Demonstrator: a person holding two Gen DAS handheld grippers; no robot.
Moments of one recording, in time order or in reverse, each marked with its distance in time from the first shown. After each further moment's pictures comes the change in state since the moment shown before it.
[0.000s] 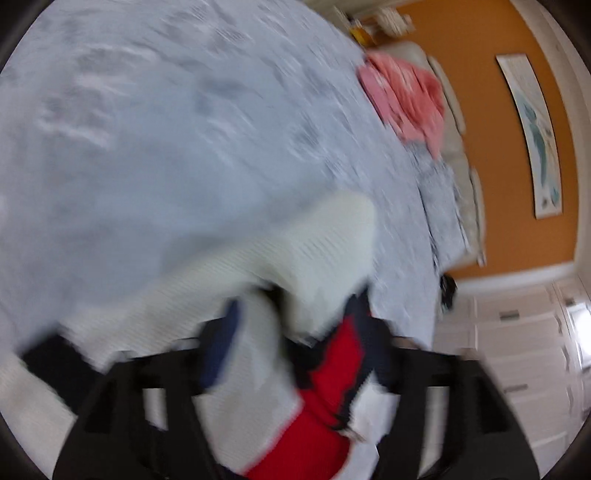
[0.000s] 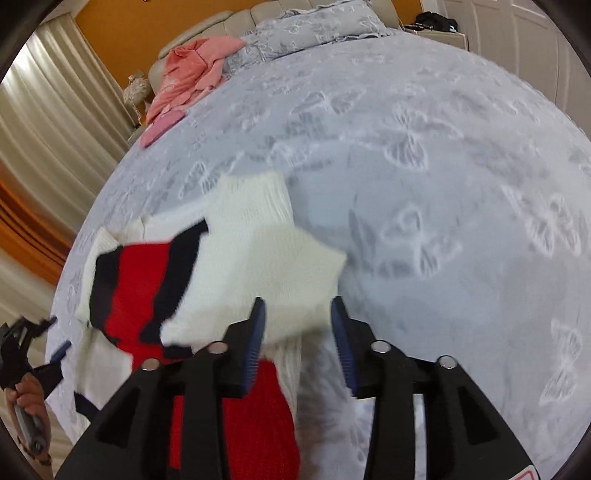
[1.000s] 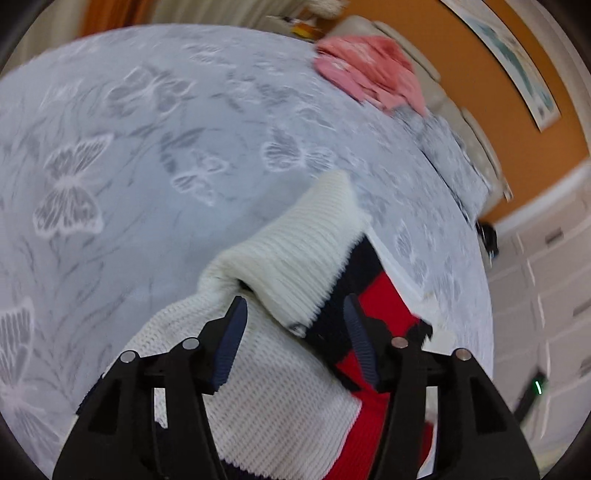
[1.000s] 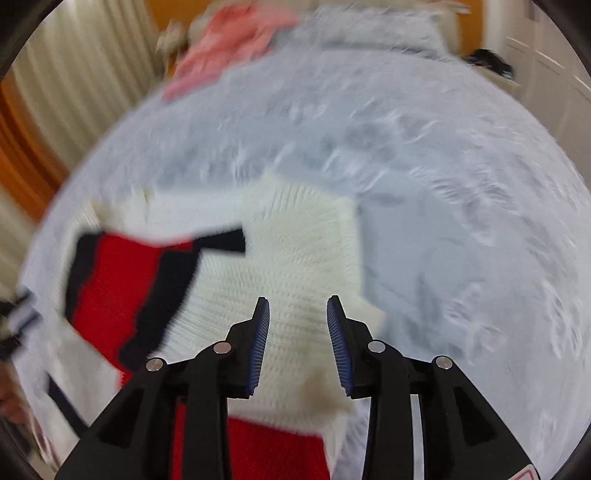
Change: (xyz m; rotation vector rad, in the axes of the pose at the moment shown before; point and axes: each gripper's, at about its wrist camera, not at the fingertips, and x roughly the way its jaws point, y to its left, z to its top) left arm -0.006 -0.029 -0.012 0.407 -0.072 0.176; right arm 0.062 0.077 0.028 -0.302 0.114 -0.106
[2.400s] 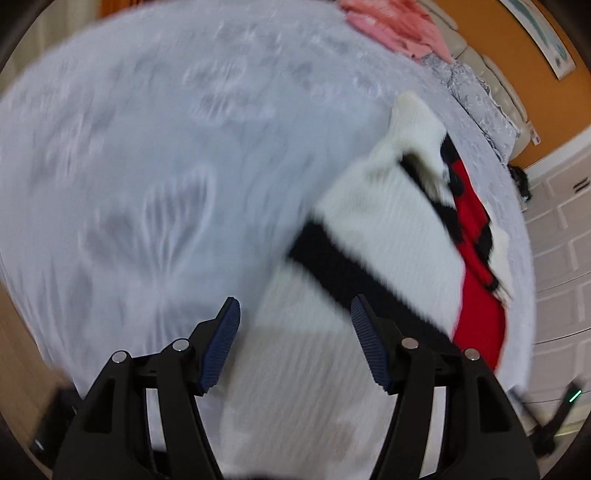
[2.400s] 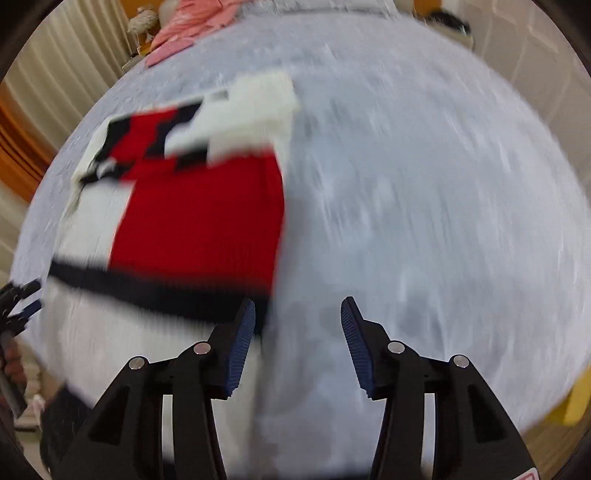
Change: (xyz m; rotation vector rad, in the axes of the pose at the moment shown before) left arm -0.081 0.124 -0.090 0.006 0.212 0.127; right arm -0.136 -0.031 -0.239 0.161 0.092 -0.010
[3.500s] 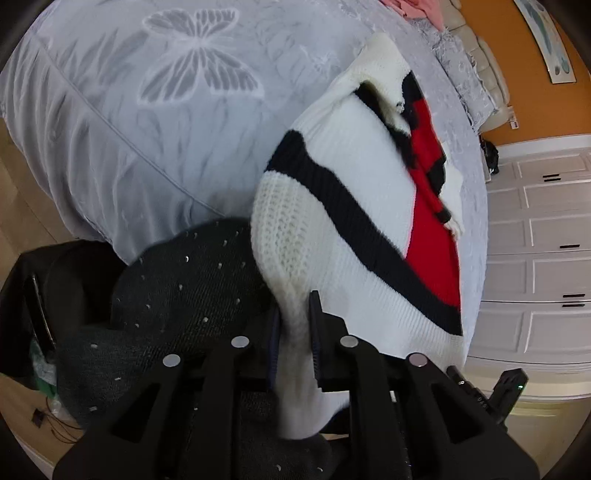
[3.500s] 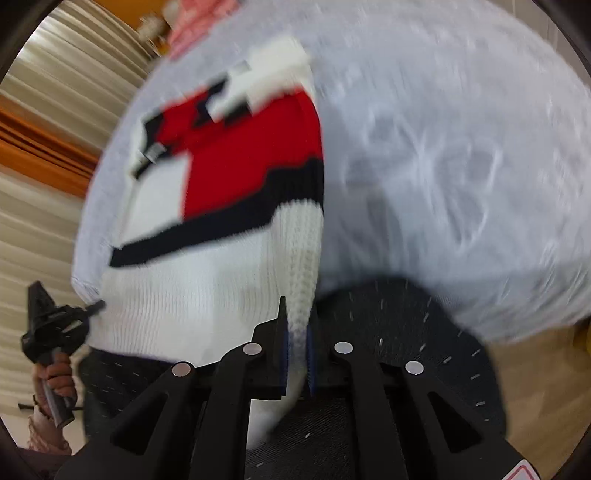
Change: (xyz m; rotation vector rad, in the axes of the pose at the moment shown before) left arm -0.064 0.004 -0.157 -0.084 0.192 -0.171; right arm -0.039 -0.028 -0.097 0.104 0.143 0.235
